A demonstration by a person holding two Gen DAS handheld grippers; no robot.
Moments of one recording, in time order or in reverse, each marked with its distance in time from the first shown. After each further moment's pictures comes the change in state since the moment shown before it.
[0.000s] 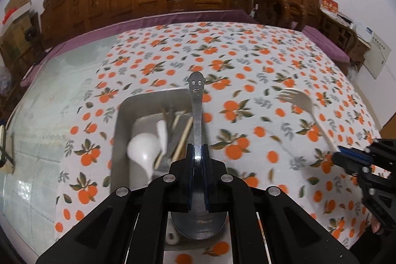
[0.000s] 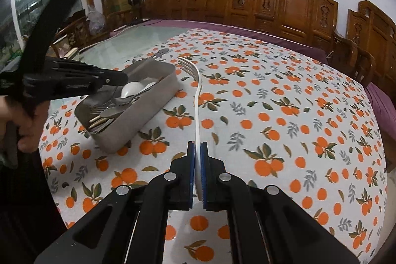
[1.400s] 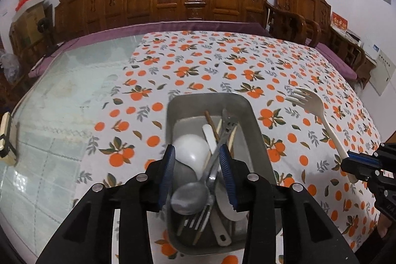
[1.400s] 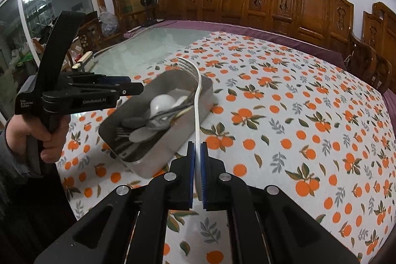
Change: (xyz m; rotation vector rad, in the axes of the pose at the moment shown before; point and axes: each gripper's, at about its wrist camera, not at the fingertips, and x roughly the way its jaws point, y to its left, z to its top) left arm -0.010 0.065 -0.010 -0.074 -0.074 0.007; right arm 0.021 0.045 0.040 0.007 -0.003 0.084
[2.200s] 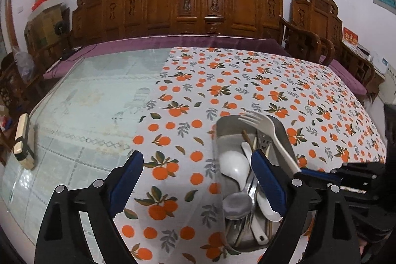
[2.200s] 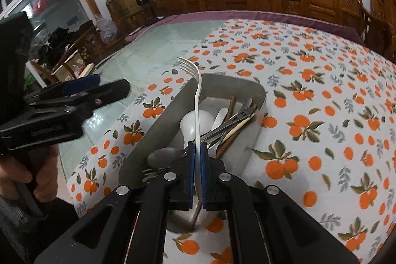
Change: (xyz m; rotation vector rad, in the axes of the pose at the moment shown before) left arm -0.026 0.055 0.010 -0.042 -0.072 0.065; right arm 0.083 0.047 0.036 0.156 0.069 0.072
